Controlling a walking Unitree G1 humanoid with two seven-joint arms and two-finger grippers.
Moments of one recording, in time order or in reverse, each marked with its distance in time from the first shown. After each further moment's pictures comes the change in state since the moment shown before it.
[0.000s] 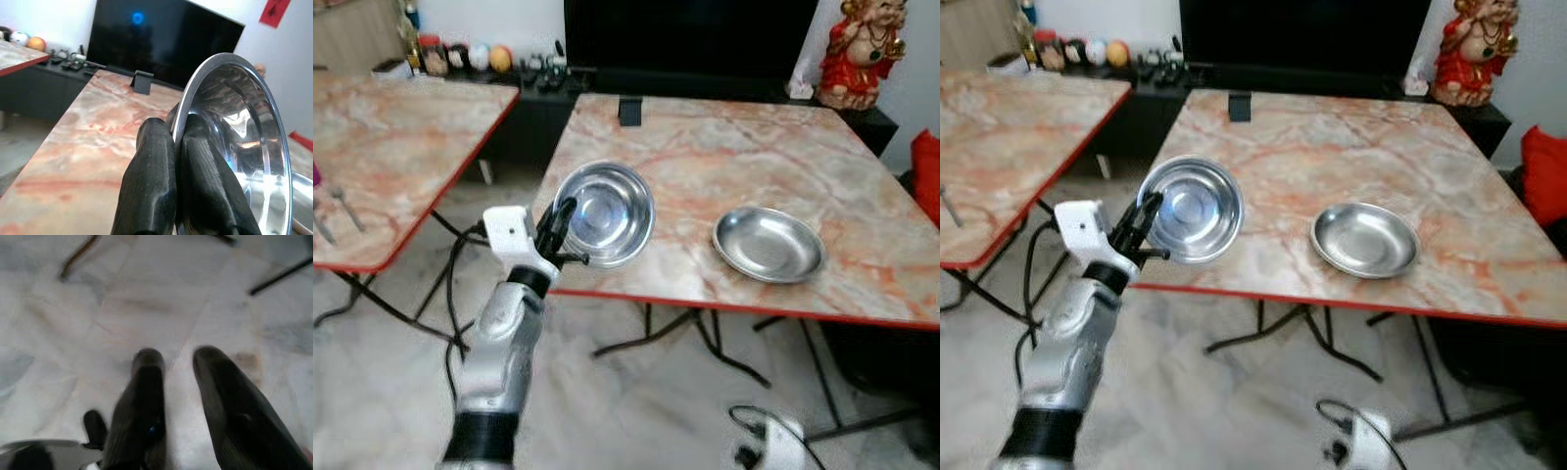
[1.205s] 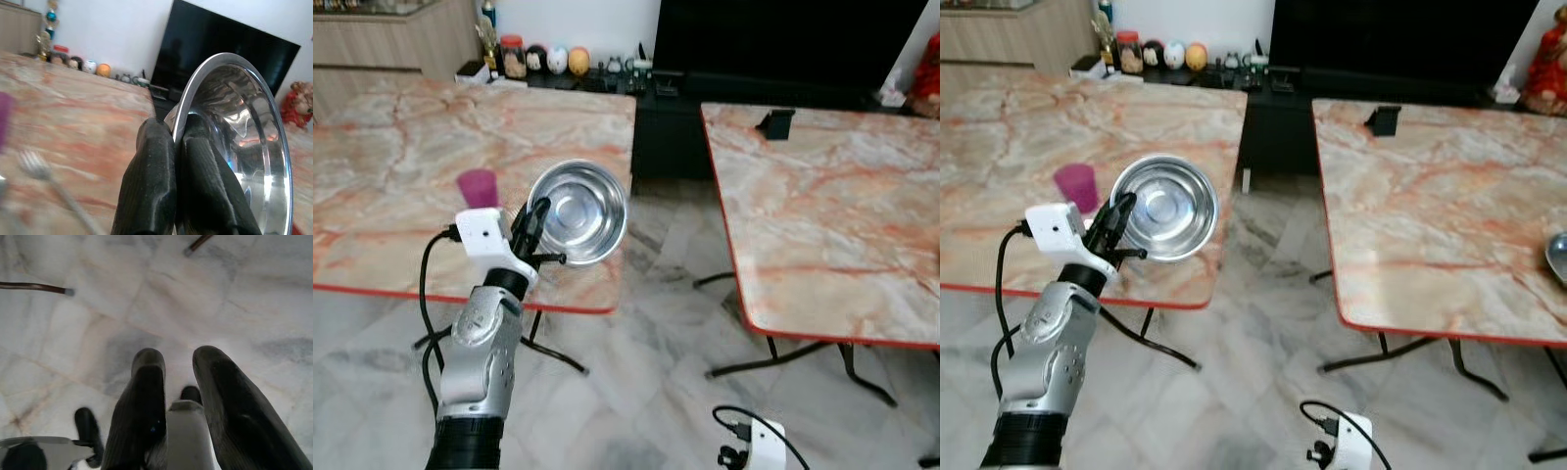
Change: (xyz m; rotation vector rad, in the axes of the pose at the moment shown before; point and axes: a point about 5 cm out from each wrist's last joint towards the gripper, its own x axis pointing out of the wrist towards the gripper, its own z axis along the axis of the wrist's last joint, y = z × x) left arm -0.002 0.002 0.006 0.004 -0.027 0.021; right arm 0.000 0.000 -0.002 -0.005 0.007 0.007
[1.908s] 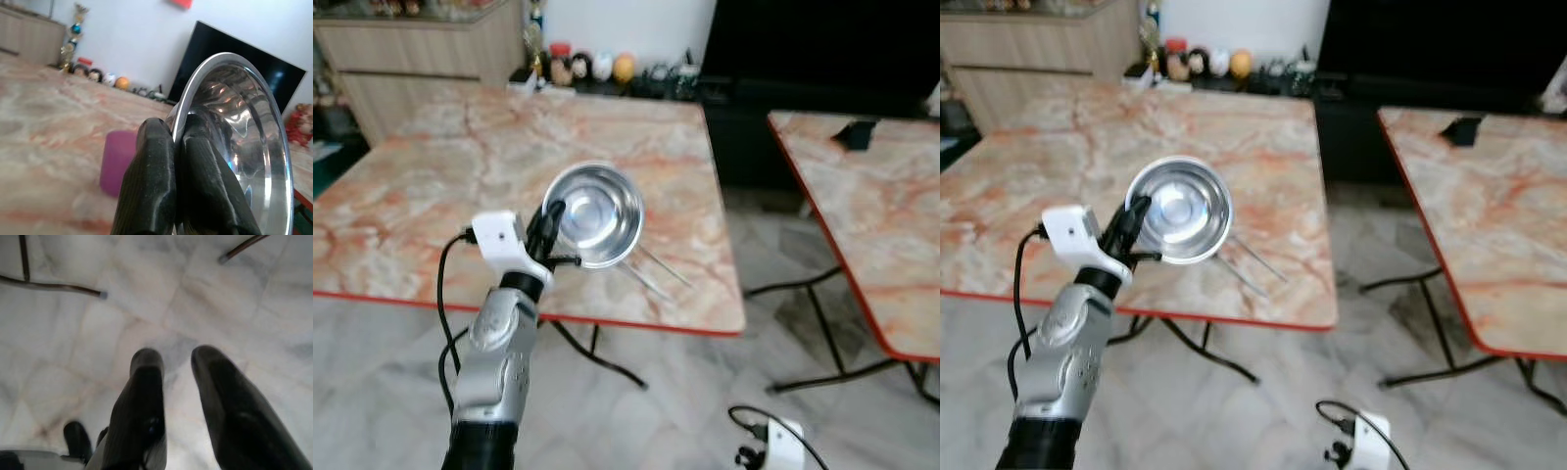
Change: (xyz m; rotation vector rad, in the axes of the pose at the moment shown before) left arm 0.001 -0.009 0.001 -0.016 -0.013 -0.008; right arm -0.001 -0.016 0.007 -0.015 -0.015 -0.037
